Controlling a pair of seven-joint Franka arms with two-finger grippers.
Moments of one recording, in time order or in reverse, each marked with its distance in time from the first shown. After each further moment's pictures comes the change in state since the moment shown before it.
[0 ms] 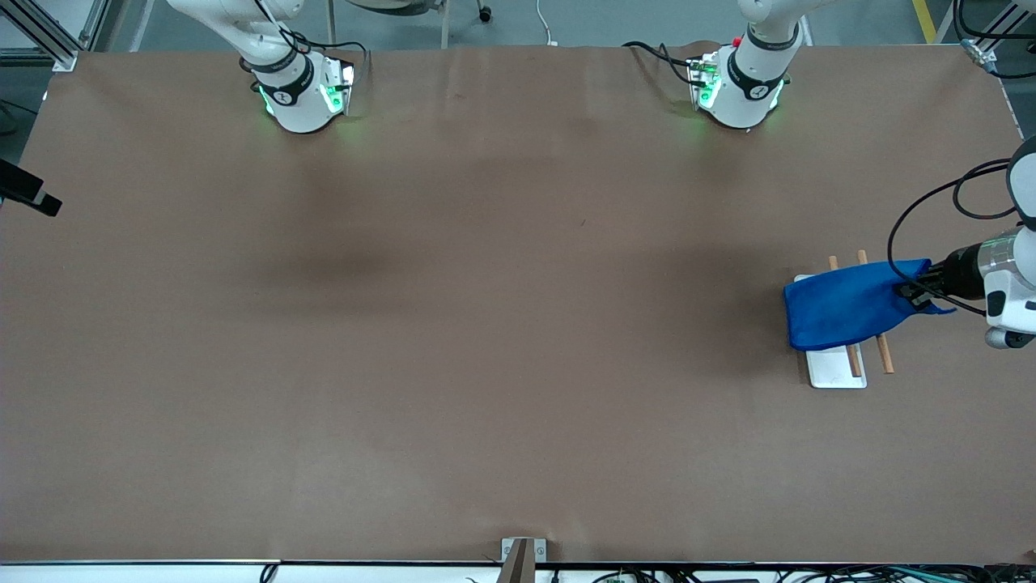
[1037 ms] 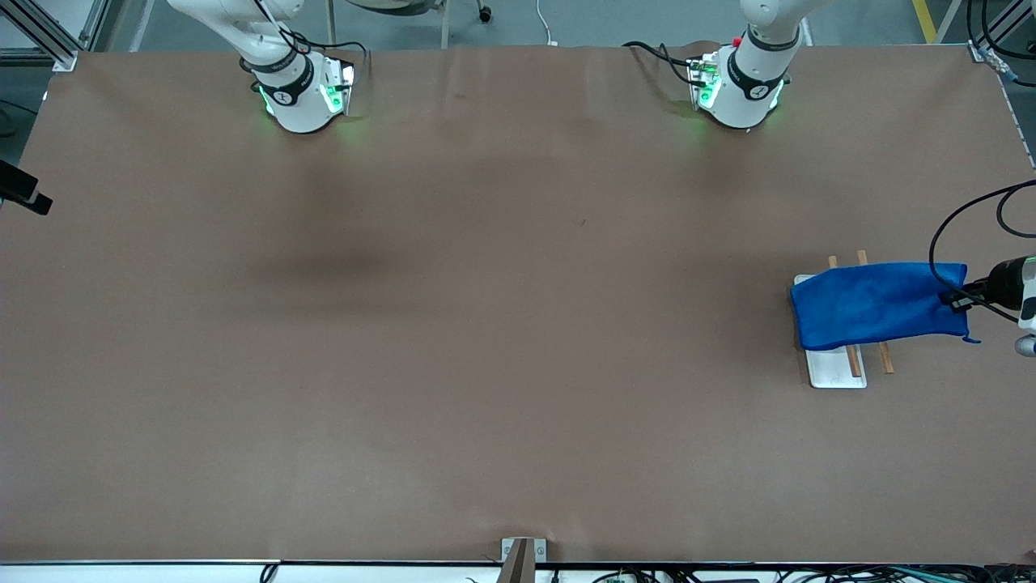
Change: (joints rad) left arm 0.113 0.118 0.002 0.051 0.097 0.048 0.250; right arm -0.003 0.006 0.007 0.008 -0.067 -0.011 -0.058
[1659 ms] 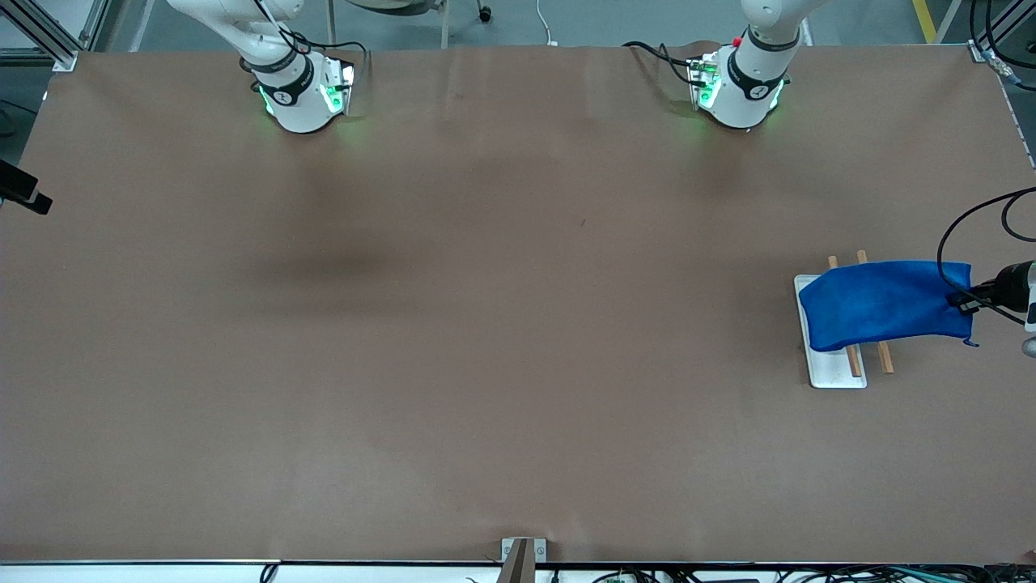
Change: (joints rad) left arm 0.042 0.045 0.000 0.007 0.037 0.033 0.006; right arm -0.001 0.000 0.000 0.000 0.000 0.001 0.001
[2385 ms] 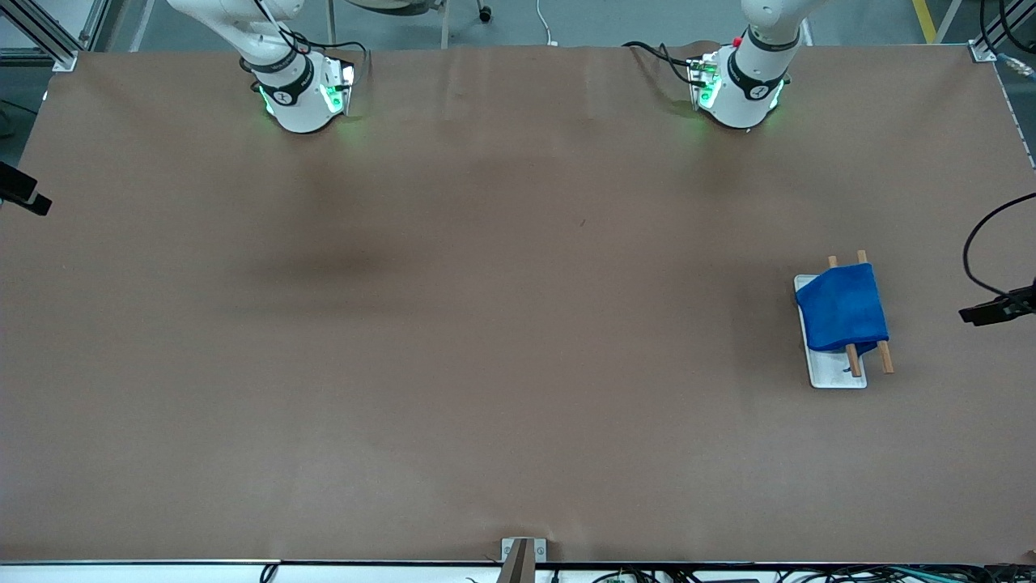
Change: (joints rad) left arm -0.003 -0.032 -0.103 0.230 -0.001 -0.199 0.042; right arm 0.000 0.000 0.000 0.000 0.000 0.002 0.019
